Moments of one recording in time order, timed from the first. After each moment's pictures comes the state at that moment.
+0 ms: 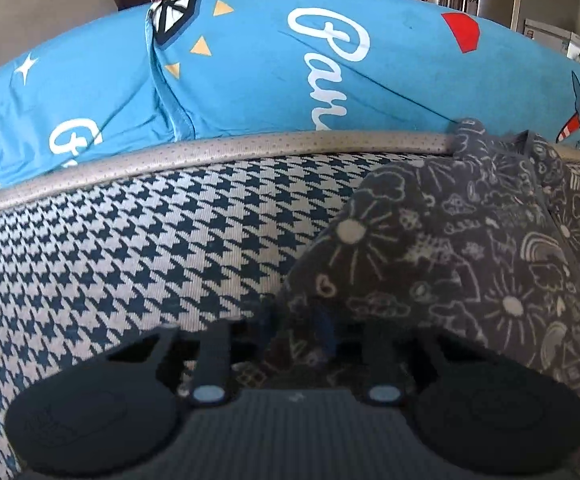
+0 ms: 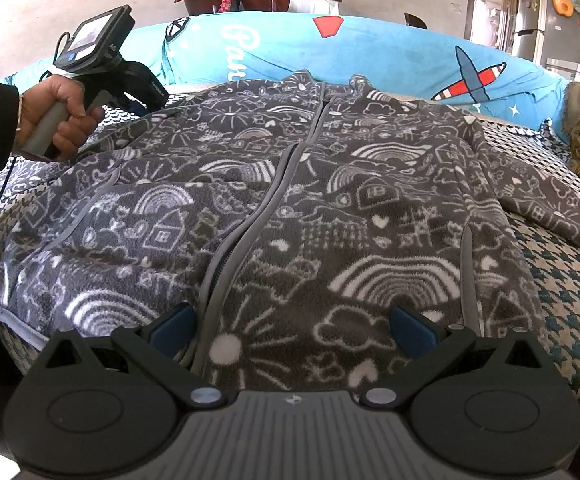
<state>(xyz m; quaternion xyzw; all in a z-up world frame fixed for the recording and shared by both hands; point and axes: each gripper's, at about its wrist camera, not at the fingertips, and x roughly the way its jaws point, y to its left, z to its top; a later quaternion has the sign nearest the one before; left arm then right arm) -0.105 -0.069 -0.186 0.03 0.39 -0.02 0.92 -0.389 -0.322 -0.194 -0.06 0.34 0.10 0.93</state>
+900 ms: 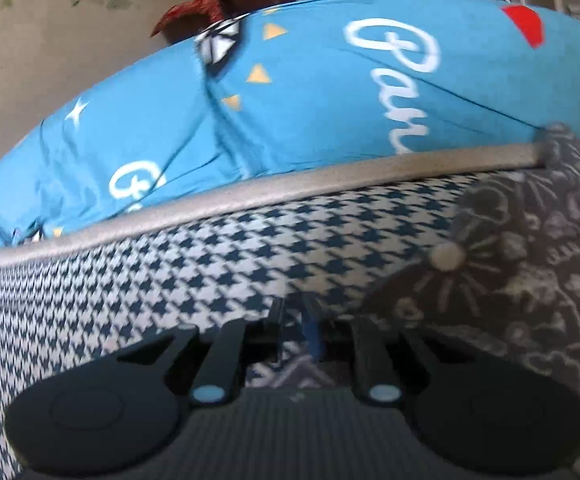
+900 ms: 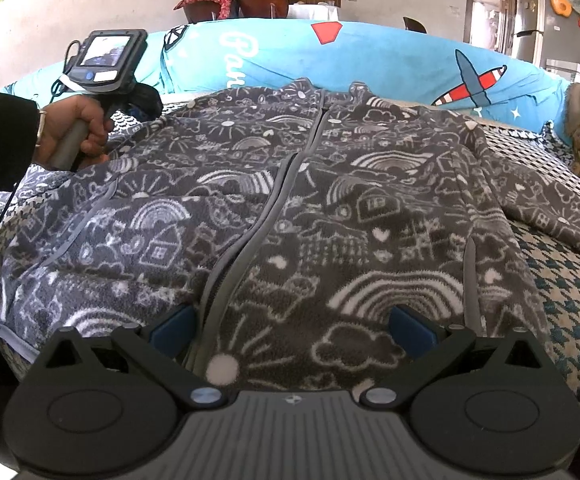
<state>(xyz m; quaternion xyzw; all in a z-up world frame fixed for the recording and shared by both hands) -0.072 -0.061 -0.204 0.08 0.35 0.10 0.93 -0.382 -0.324 -0.192 -0.05 0.33 0.10 0.94</state>
